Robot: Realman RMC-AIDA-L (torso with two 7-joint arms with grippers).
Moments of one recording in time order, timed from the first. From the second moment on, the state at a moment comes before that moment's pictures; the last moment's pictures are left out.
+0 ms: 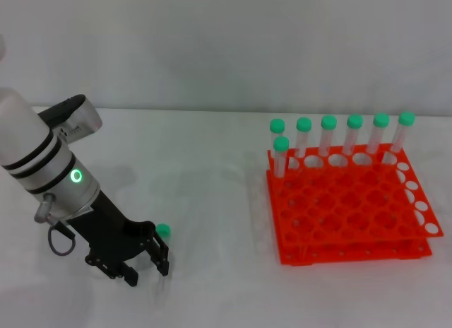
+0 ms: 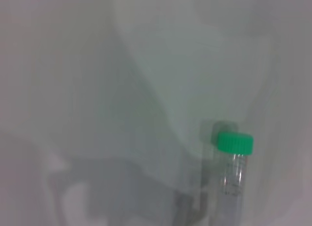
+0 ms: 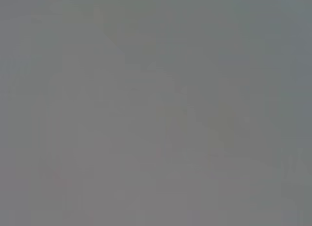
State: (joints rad) left arm -1.03 -1.90 0.72 0.32 2.83 1.48 -3.01; right arm 0.55 1.98 -1.42 -0.13 0.27 -1.10 0.22
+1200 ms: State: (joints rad) left arm -1.04 -1.91 0.73 0.29 2.83 1.42 -3.01; right arm 0.56 1.98 -1.42 -0.13 0.27 -1.09 0.22
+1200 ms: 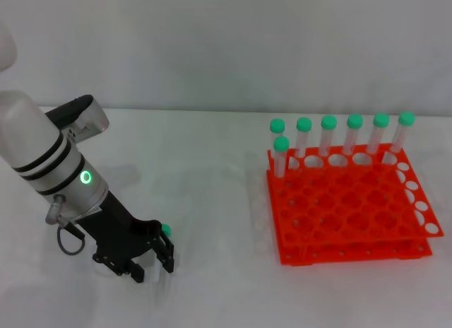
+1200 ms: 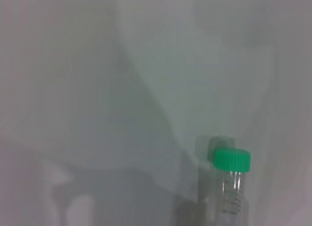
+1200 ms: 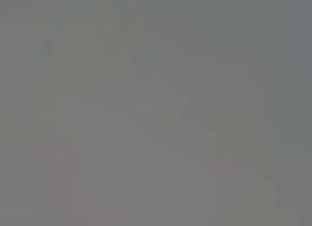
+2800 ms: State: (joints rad) left arm -1.06 -1.92 0.74 0.28 2.83 1.41 -3.01; right arm 0.56 1.98 -1.39 -0.13 0.27 -1.09 0.22
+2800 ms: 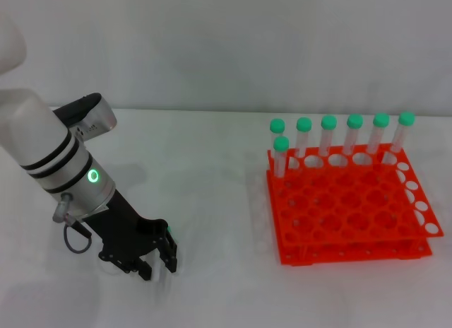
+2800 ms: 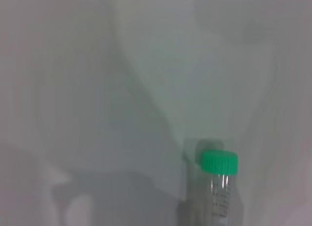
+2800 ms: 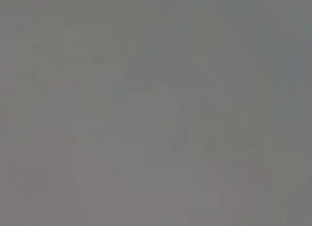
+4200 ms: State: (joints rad) left arm -1.05 -1.92 0.75 0.28 2.83 1.41 -3.01; right arm 0.56 1.98 -1.39 -0.13 0.27 -1.09 0.22
